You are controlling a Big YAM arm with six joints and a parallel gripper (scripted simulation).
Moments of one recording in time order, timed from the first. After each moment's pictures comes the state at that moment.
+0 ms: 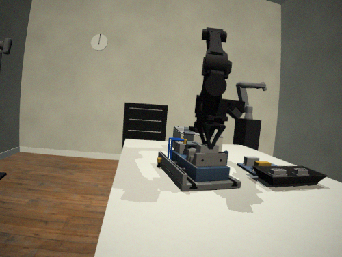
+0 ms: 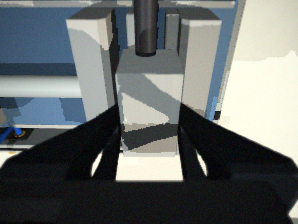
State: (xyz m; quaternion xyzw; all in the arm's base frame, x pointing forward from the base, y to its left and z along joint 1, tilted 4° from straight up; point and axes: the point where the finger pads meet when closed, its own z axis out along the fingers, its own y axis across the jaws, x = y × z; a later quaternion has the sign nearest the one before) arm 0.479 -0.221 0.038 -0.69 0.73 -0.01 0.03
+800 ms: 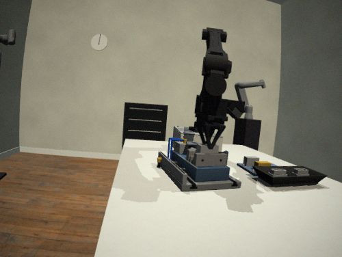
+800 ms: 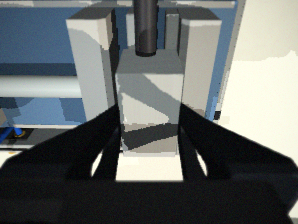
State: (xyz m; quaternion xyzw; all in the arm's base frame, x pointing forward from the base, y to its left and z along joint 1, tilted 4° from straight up) arm 0.479 -0.221 0.038 -0.69 0.73 -0.01 0.03
